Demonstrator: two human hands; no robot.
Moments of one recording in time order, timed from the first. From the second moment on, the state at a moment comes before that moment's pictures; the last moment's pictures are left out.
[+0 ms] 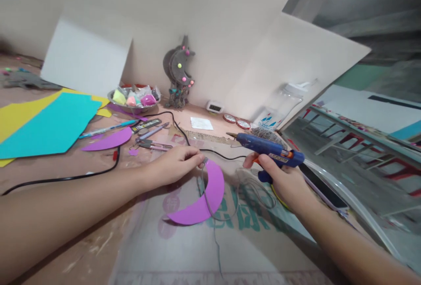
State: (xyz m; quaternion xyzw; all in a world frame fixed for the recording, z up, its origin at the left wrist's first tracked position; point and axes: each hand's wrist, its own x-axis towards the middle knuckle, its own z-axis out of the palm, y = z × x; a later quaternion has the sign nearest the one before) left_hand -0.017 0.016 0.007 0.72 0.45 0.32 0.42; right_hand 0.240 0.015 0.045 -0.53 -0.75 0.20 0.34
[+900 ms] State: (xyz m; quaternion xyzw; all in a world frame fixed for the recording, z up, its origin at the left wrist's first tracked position) left_hand -0.016 0.014 0.009 0.69 0.45 0.30 0.48; right_hand 0.195 0.176 0.024 -0.58 -0.80 0.09 0.14
